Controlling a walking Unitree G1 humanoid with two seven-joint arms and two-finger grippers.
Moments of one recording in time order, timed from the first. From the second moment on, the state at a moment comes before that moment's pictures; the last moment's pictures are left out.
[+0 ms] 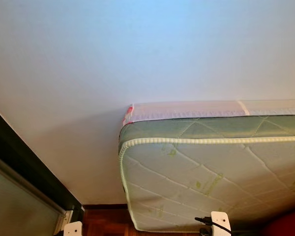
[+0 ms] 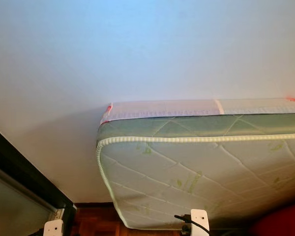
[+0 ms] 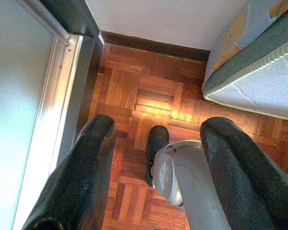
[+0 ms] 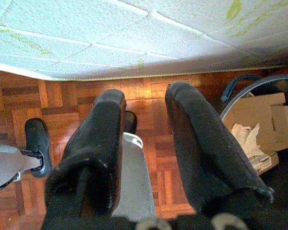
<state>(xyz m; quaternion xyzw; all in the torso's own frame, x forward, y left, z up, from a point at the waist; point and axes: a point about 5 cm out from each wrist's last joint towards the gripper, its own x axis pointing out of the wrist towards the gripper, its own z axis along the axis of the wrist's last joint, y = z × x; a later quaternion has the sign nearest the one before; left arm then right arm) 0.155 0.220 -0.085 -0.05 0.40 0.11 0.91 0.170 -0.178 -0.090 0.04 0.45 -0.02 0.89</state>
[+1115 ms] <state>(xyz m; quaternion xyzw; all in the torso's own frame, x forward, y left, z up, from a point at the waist) 0.141 0.216 -0.092 -0.05 0.42 0.11 0.90 0.175 -0.181 -0.087 0.03 0.44 -0.02 0.90</state>
